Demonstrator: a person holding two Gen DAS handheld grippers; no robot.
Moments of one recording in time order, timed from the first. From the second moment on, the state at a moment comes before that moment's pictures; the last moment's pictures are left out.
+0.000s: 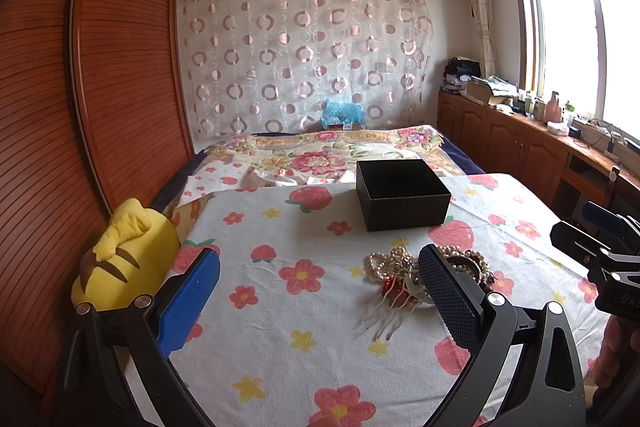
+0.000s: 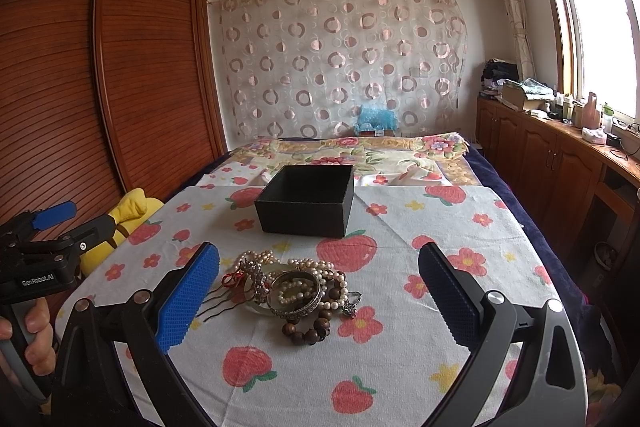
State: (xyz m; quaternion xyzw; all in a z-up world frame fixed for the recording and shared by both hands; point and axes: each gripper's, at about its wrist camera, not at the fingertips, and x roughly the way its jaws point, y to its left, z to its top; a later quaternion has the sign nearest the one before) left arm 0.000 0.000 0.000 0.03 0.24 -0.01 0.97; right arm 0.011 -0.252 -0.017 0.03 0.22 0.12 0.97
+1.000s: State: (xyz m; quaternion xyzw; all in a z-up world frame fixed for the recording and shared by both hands) left arm 0.037 -0.018 -0.062 0.06 0.32 -0.07 0.94; right arm 0.032 -0.252 -0.070 0.02 0.28 0.16 0.95
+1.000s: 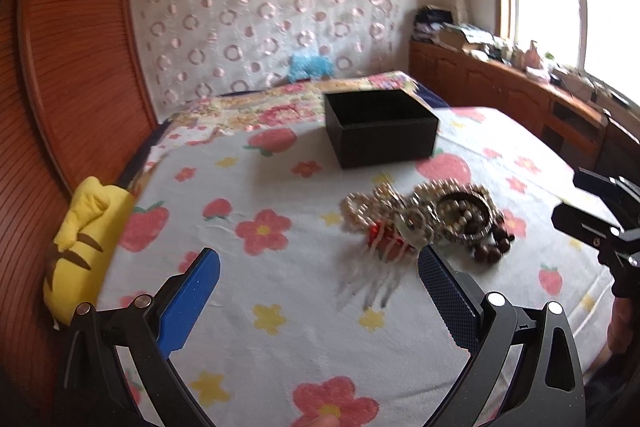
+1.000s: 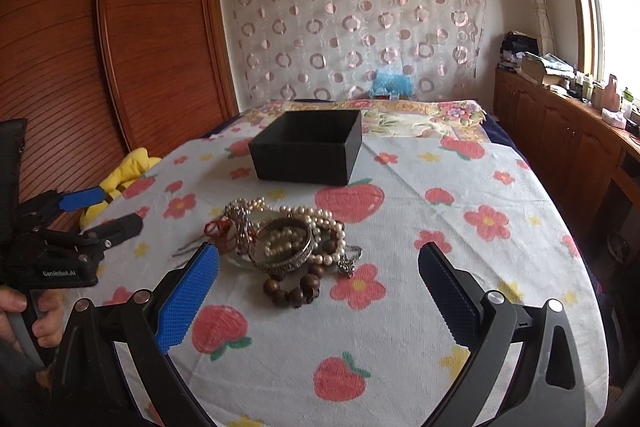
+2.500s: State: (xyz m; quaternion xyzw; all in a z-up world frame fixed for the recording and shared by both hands) left arm 0.076 -0.049 -0.092 0.06 0.39 -0.20 0.89; right arm 0.096 -0.229 -0.087 -0.04 0.35 0.22 0.91
